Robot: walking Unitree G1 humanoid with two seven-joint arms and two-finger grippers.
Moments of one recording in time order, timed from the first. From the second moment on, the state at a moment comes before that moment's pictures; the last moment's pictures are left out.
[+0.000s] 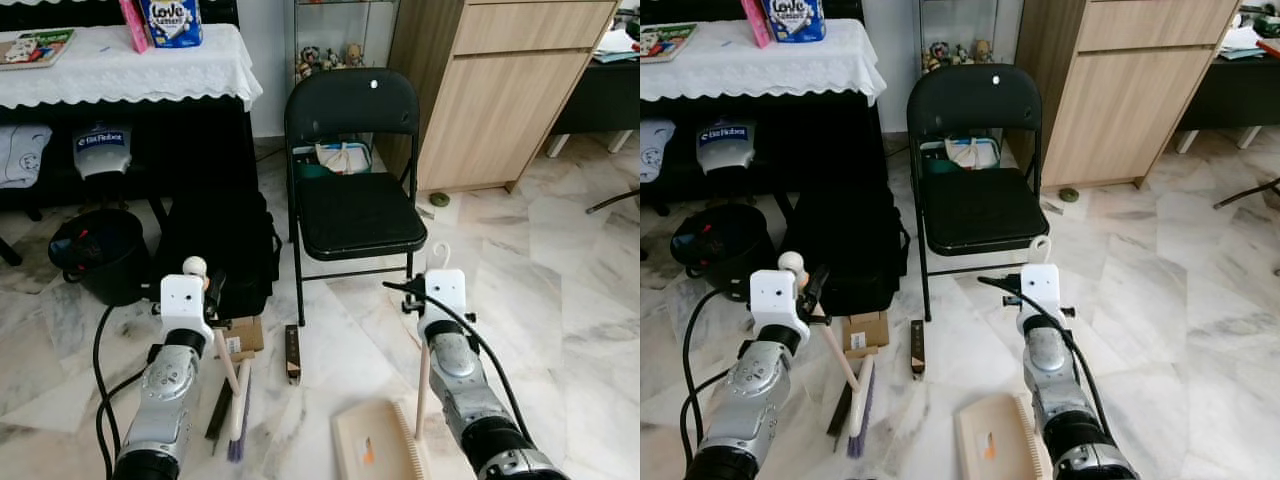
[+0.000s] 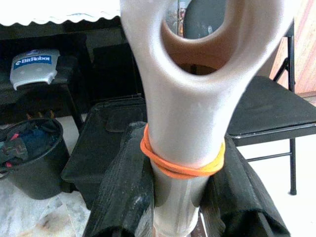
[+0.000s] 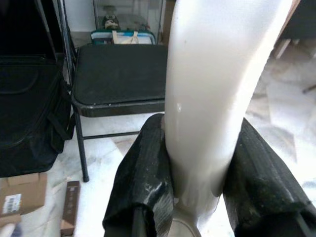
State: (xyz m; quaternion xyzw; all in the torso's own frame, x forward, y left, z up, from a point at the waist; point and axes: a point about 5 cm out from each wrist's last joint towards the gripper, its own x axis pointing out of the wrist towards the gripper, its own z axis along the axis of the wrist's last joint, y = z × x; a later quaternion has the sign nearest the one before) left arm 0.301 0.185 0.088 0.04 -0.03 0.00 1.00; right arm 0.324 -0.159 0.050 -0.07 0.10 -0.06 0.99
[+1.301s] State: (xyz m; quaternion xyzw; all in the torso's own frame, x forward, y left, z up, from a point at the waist) left arm 0.298 0.185 0.084 0.04 -0.02 0.00 1.00; right arm 0.331 -0.157 0.065 -0.09 0.03 -0.03 1.00
